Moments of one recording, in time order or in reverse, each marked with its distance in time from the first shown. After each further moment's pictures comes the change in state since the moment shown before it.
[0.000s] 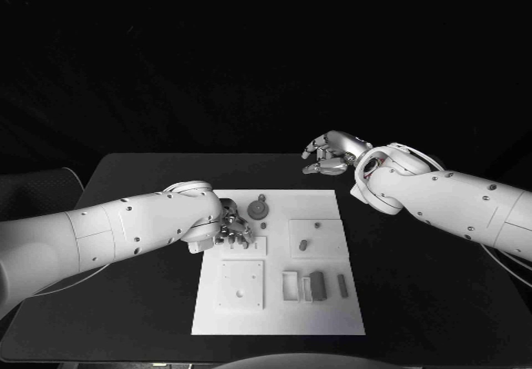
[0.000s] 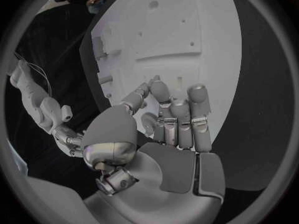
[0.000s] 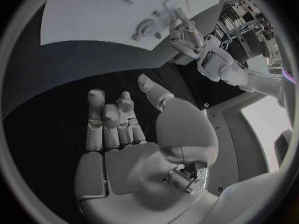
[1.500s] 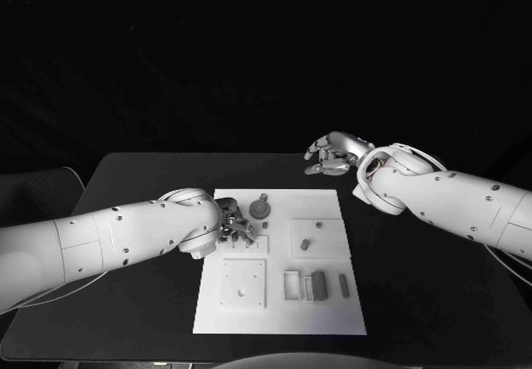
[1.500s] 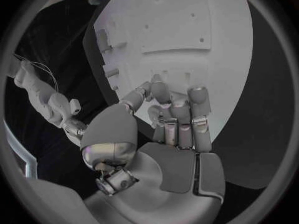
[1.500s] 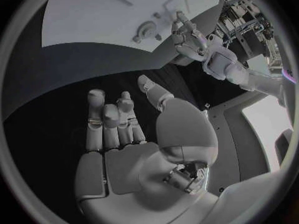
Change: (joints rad) left arm -0.013 -0.058 -0.001 0.102 -0.030 -0.169 0.045; left_hand 0.036 -0.010 0.037 -0.027 0.102 0.000 0.000 0.003 -0.005 0.000 0.000 0.021 -0.005 0.000 0.000 0.019 -0.004 0.000 0.016 -0.005 0.012 0.000; right arm -0.002 -0.008 0.000 -0.001 0.000 0.011 -0.002; right_hand -0.004 0.004 0.000 0.006 0.000 0.000 0.000 0.000 -0.001 0.002 -0.002 0.000 -0.003 0.000 0.000 0.000 0.001 0.000 -0.002 0.002 0.000 0.000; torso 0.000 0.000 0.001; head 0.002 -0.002
